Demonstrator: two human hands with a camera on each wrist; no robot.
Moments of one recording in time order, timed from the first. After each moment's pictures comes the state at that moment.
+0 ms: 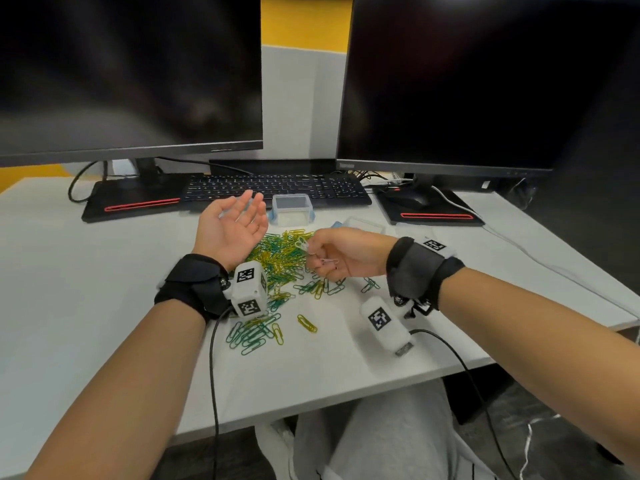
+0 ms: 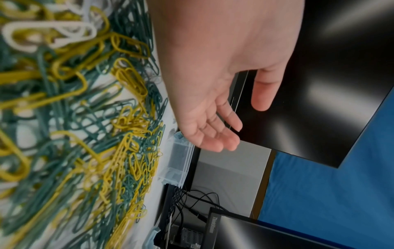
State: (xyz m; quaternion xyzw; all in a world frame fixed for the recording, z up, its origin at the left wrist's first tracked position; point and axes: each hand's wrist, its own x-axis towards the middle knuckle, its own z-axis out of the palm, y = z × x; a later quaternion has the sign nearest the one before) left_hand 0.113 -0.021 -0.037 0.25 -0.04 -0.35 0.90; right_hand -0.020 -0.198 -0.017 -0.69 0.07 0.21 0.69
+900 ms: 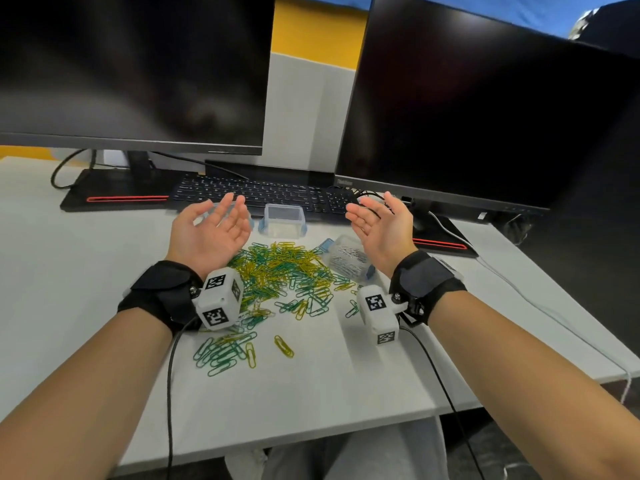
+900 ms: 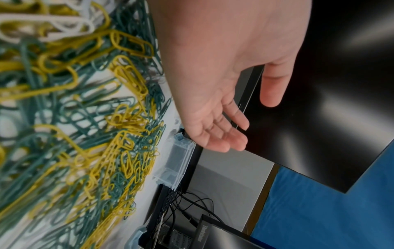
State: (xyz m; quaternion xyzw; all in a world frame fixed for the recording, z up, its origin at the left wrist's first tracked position) left_hand 0.123 -0.018 -0.045 0.18 -0.04 -0.35 0.92; right_hand -0.004 -0.271 -0.009 -0.49 0.17 -0.24 0.82
